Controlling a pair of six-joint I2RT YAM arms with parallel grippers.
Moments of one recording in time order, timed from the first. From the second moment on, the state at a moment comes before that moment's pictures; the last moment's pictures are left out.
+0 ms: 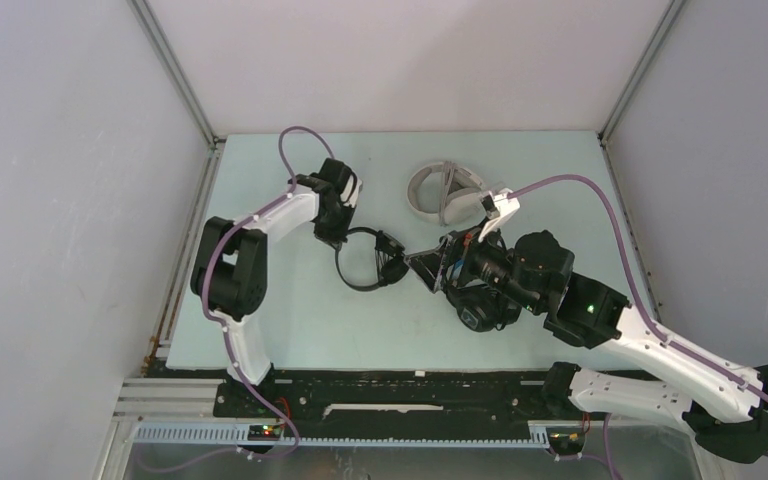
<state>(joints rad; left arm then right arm) -0.38 1.88 1.39 -0.75 0.01 -0.06 1.03 0.88 1.00 -0.25 0.17 0.50</state>
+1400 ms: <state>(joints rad) -0.36 1.82 1.41 -0.80 0.04 -0.08 1.02 0.92 0.99 -0.25 0.16 0.50</state>
